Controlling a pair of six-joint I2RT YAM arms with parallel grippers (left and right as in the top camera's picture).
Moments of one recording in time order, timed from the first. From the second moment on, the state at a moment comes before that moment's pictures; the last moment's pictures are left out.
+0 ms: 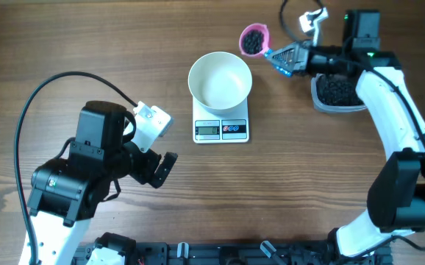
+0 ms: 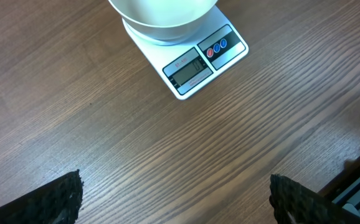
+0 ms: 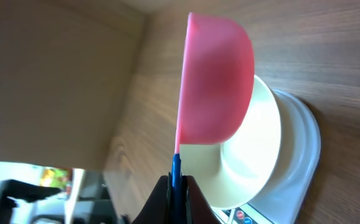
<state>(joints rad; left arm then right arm) -0.29 0.99 1.15 -1.14 0.19 0.30 0.02 1.79 1.41 -0.52 -1.02 0.25</state>
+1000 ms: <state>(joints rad) -0.29 0.99 1.15 -1.14 0.19 0.30 0.30 1.70 1.41 -0.66 -0.47 0.07</state>
